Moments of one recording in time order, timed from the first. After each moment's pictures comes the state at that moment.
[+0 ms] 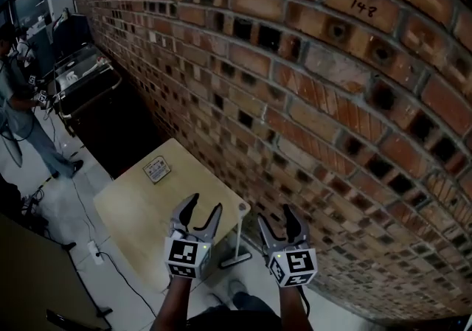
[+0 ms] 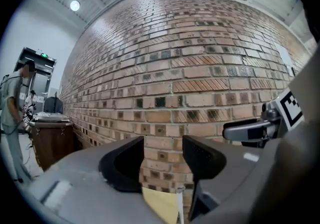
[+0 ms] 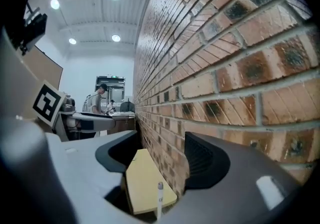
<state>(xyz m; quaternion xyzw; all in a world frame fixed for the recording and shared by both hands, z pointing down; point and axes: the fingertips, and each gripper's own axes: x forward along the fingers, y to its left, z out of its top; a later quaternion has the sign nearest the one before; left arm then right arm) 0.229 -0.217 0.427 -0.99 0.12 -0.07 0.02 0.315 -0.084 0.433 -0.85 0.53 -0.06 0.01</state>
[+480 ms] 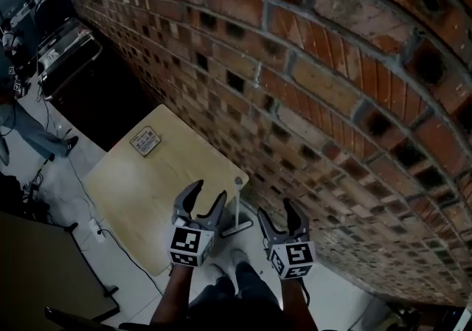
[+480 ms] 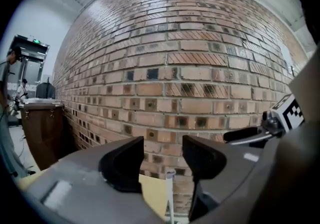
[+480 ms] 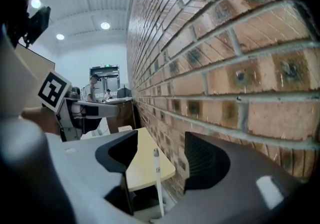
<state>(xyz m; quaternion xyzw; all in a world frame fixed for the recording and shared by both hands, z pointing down) 0.263 -0.202 0.507 -0.99 0.08 -0.13 -0.01 0.326 -0.063 0.540 -0.84 0.51 -0.16 -0.01</state>
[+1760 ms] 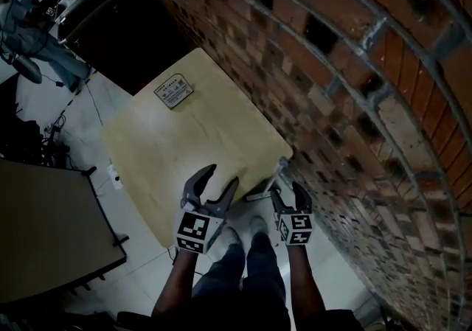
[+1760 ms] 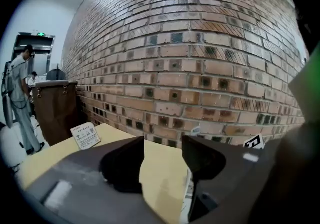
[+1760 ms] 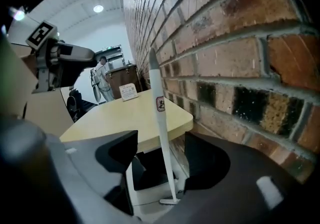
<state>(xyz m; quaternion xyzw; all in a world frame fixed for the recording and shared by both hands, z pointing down) 0.225 -0.261 0.628 -0.96 0.13 -0.23 -0.05 0.320 -0.134 0.798 -0.77 0.56 -0.29 -0.05</state>
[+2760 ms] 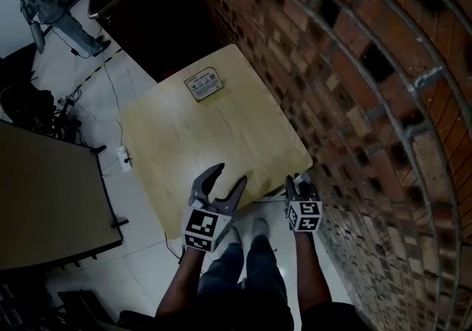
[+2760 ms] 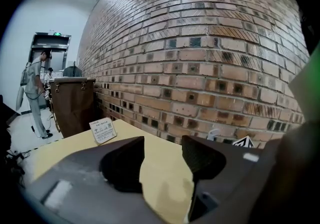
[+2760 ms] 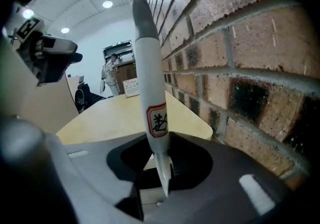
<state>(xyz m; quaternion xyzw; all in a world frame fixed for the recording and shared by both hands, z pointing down) 0.192 -0.290 0.626 -0.95 0.20 -0.22 -0.08 0.333 -0.198 0.815 -0.74 0.61 -0.29 -0.09</state>
